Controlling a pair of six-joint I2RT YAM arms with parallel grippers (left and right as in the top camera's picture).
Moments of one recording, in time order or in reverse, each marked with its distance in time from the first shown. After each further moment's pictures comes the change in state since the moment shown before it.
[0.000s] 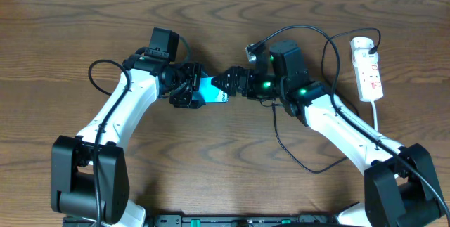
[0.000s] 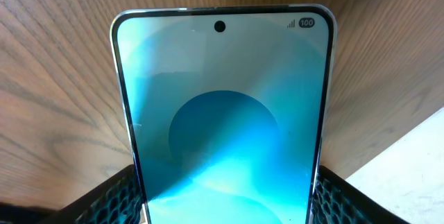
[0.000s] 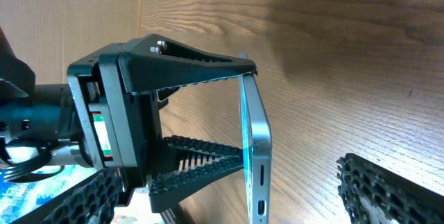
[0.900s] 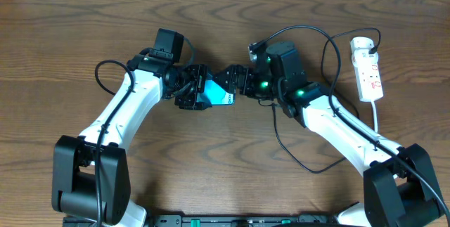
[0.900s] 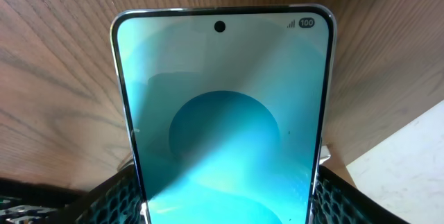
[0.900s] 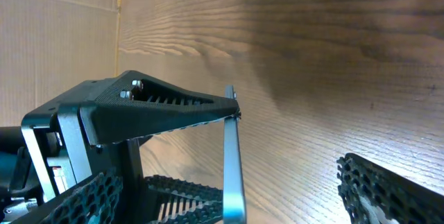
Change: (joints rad) left arm -0.026 0.000 0.000 0.000 0.061 -0.014; right arm 0.017 0.000 0.000 0.000 0.128 0.025
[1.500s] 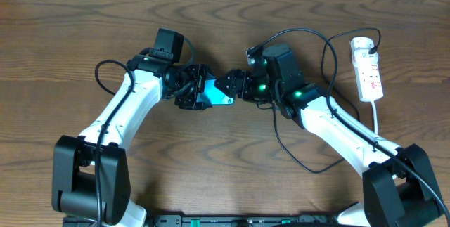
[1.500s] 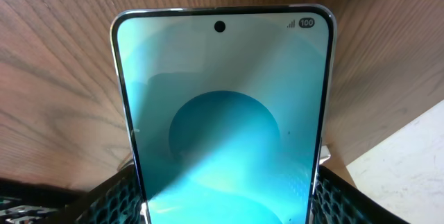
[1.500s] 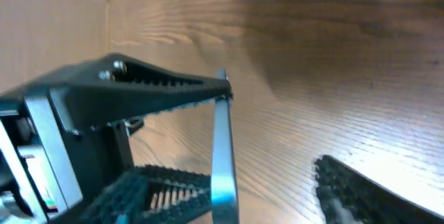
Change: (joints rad) left arm 0.000 0.000 0.000 0.000 0.000 0.001; right arm 0.017 0.000 0.000 -0.049 0.008 0.014
